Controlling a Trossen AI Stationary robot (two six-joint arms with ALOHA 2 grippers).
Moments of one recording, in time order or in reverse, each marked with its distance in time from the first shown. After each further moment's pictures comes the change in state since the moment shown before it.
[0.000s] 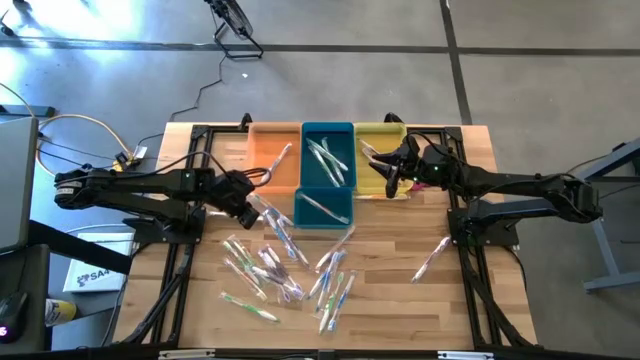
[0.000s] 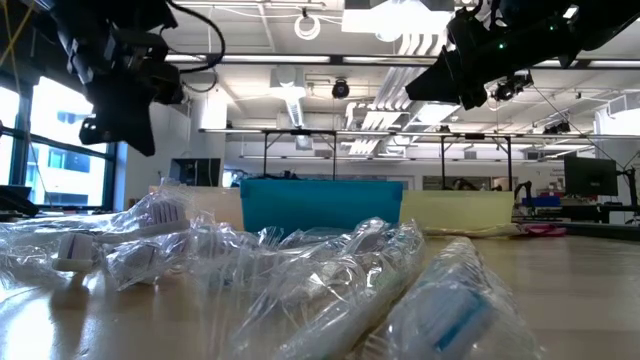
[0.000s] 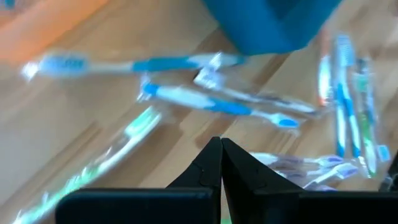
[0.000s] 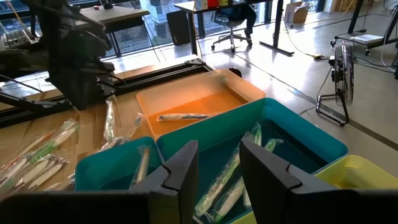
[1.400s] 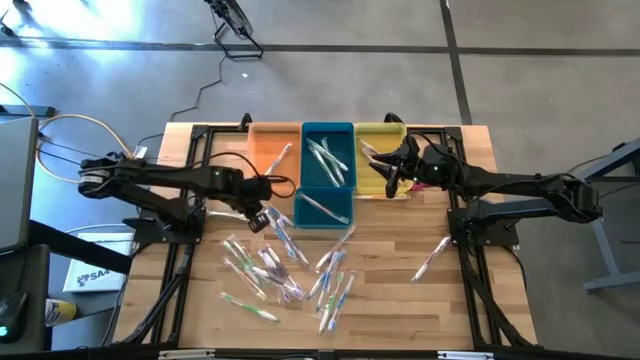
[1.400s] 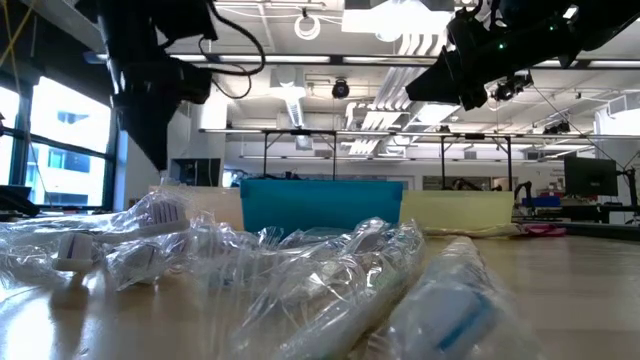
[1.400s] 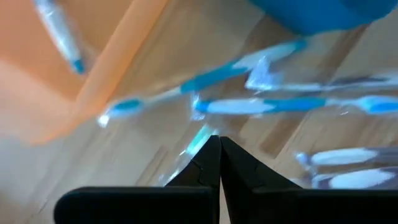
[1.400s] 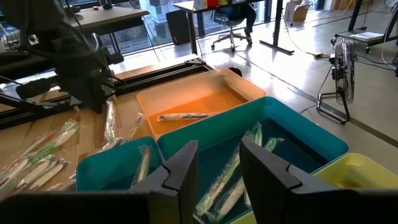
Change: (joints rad) left arm -0.053 0.330 0.242 -0.208 -0.225 0.288; right arm 0.000 0.000 0.000 -0.003 0.000 0.010
